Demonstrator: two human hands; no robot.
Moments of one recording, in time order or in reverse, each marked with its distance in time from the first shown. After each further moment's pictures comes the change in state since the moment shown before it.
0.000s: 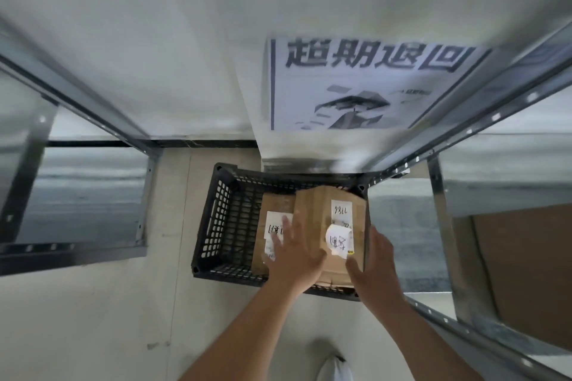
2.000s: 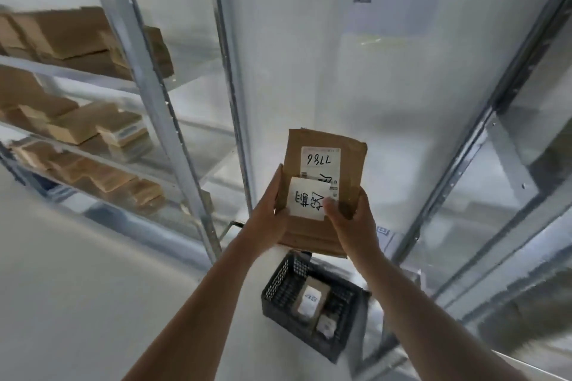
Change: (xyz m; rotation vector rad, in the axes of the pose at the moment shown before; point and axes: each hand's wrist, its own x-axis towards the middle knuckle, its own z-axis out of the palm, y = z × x) left_hand -0.683 0.127 -0.248 -0.669 0.727 0.664; right_hand -0.485 -0.297 -0.395 0.573 -0.005 -0.812
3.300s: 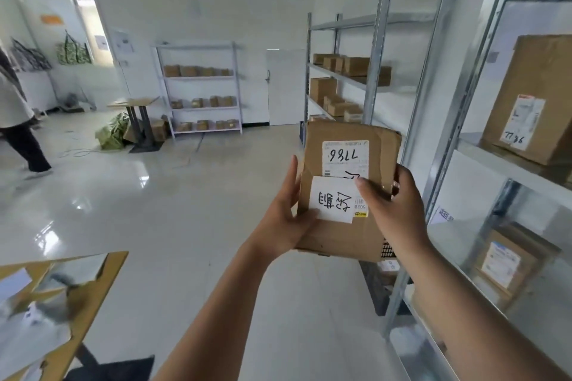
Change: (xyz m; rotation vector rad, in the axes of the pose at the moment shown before) left_hand -0.649 0.352 0.586 0.210 0.858 0.029; right_hand -0.464 -0.070 -0.592 0.233 -0.736 -0.524
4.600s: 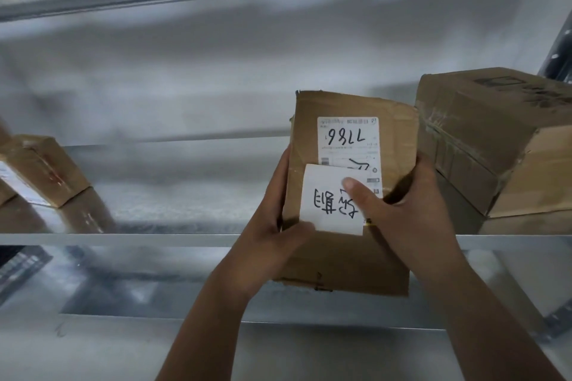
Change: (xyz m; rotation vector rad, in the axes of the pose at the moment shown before) left_hand -0.596 -0.275 0.937 -0.573 -1.283 0.127; right_hand -0.870 0.537 -0.603 -0.386 1.105 0.437
